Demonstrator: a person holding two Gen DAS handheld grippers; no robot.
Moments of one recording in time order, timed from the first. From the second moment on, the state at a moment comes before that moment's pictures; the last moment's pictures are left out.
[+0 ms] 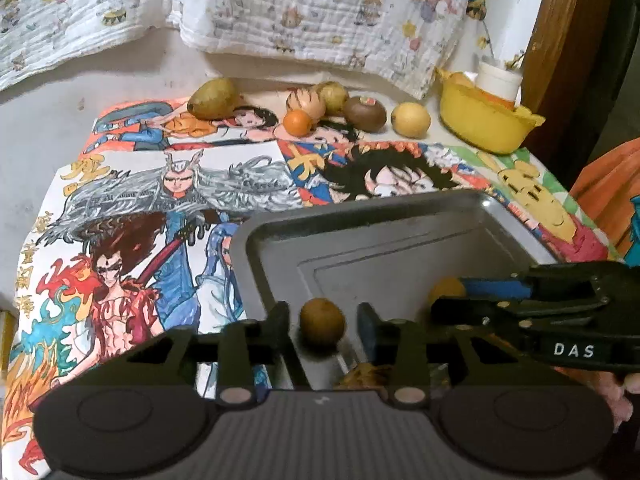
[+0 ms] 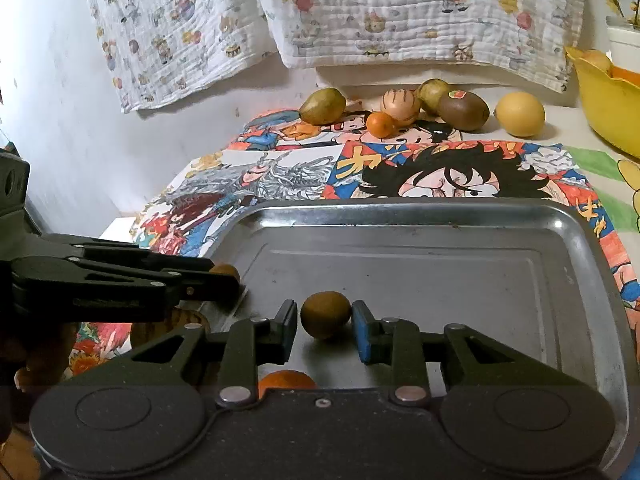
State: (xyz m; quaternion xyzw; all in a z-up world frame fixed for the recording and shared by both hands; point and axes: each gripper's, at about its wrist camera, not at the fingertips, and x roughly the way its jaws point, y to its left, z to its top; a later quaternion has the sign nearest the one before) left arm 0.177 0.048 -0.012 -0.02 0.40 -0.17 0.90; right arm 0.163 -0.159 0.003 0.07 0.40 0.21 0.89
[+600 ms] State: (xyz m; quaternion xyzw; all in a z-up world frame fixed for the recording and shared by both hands) left arm 0.118 0.068 0.017 0.01 0.35 -0.13 0.93; right arm 0.116 -0.165 0.032 0.03 0.35 0.24 0.90
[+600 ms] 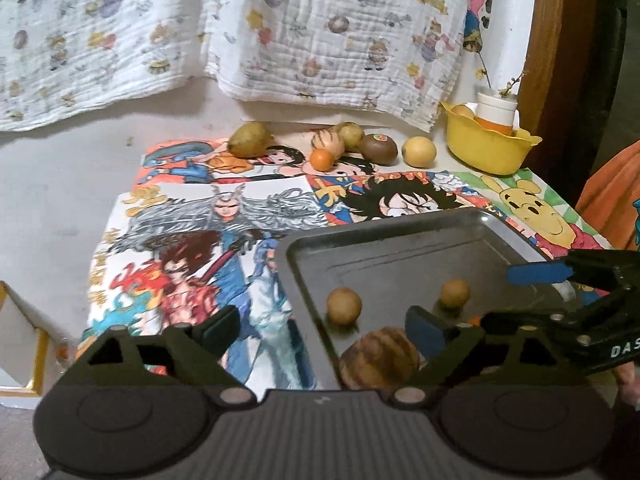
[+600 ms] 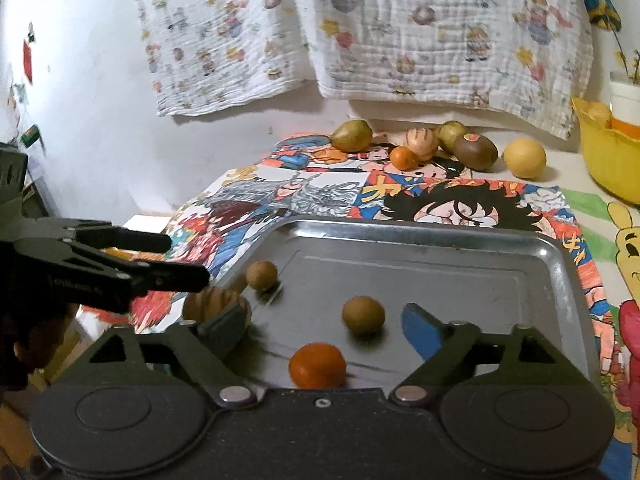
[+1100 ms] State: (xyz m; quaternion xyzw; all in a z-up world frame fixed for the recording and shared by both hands) left arm 0.068 0.071 0.004 0.09 0.36 -0.12 0.92; right arm 0.088 -0.184 0.028 -0.01 0.37 0.23 0.90
